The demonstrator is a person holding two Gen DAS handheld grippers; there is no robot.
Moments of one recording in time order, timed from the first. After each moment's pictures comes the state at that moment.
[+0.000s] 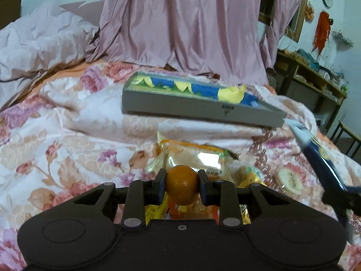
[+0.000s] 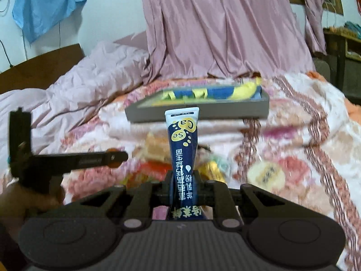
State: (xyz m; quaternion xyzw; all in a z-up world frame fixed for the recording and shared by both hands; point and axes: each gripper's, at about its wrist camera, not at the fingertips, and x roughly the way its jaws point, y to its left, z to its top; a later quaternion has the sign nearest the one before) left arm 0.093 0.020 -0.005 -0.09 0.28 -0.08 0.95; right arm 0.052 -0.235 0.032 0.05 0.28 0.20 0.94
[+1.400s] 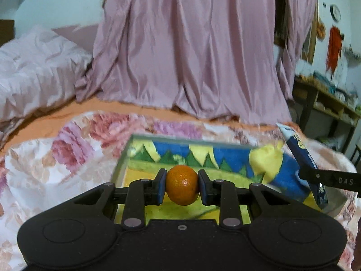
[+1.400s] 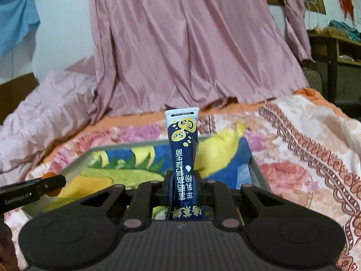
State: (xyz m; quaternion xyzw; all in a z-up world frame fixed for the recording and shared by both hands) left arm 0.302 0.030 0.016 -0.07 0.23 -0.06 0.97; right arm 0.321 -0.239 0.011 0.09 0.25 0.11 0.96
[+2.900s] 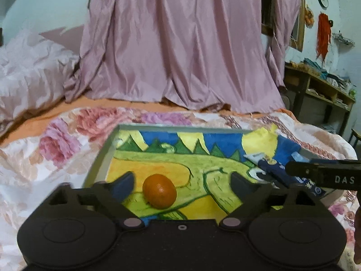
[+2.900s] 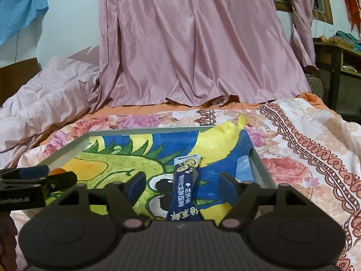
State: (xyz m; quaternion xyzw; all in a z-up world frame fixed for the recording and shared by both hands) left arm 0.297 0.011 -0.002 -0.04 0.22 -0.07 0.97; right arm 0.312 -0.232 0.001 0.05 0.24 0.12 0.96
